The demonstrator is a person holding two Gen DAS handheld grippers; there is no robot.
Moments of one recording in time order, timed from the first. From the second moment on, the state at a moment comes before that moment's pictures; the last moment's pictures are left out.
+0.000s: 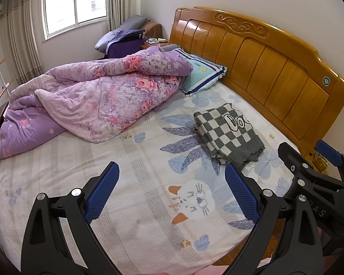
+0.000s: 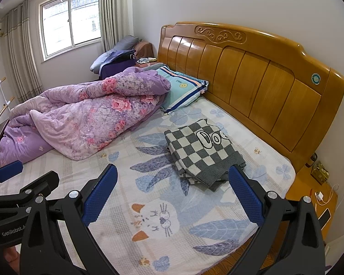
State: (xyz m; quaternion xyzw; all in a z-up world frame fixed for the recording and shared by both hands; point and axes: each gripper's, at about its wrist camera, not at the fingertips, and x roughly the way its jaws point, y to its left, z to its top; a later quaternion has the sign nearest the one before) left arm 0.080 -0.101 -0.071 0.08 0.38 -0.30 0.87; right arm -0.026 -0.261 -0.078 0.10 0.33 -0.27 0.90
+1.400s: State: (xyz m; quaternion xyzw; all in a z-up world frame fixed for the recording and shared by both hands) left arm 0.082 -0.106 -0.074 0.09 0.39 -0.30 0.87; right arm -0.022 -0.270 -0.079 0.10 0.33 -0.27 0.90
